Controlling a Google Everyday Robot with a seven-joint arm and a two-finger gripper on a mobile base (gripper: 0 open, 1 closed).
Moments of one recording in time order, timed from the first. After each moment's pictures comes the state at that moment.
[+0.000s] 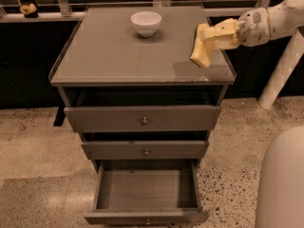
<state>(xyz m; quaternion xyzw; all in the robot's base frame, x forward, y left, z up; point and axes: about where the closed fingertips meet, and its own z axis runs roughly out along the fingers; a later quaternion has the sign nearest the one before) 0.682 -0.194 0.936 -0.83 -0.13 -0.24 0.49</state>
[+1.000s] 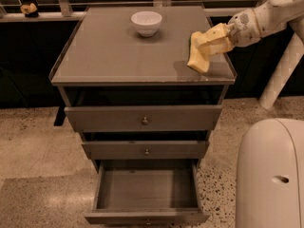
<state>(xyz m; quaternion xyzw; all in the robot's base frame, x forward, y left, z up) 0.694 -0.187 0.908 -0.87 -0.13 -0.19 0.44</state>
